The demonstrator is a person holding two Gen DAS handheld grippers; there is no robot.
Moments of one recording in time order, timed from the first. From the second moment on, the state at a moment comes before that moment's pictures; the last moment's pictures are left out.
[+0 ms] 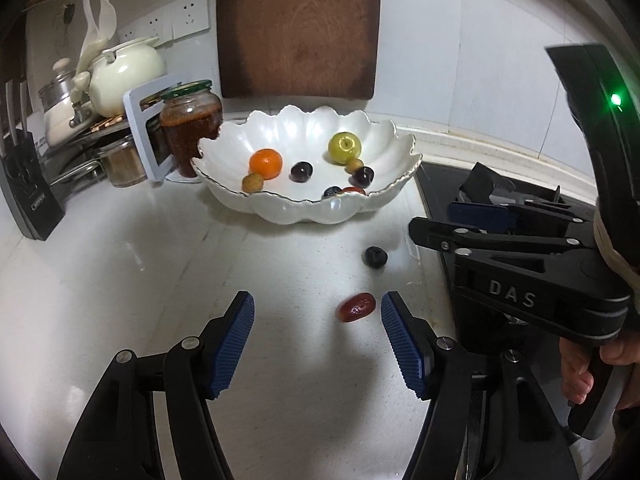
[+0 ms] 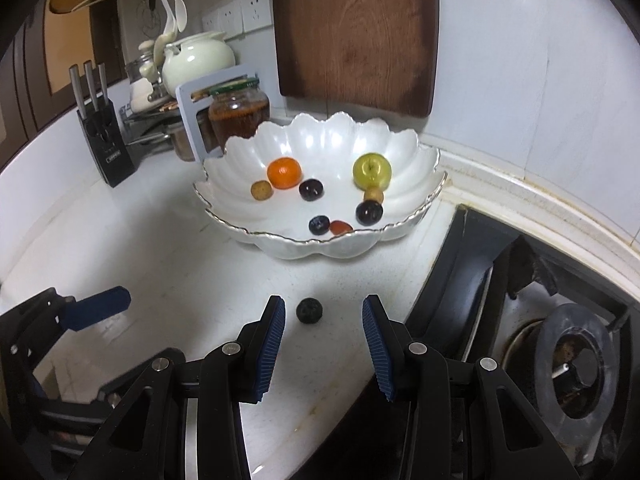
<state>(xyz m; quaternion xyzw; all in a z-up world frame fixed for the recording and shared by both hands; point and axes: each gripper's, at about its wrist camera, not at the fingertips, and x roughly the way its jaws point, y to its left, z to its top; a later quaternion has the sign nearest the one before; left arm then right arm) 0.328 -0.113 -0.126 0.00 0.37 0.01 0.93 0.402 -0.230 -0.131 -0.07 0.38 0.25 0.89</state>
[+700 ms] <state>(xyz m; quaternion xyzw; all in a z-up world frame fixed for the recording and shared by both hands) 0.358 -0.126 -0.168 -0.04 0.42 0.01 0.91 0.441 -0.210 -0.170 -0.08 0.43 0.28 0.85</state>
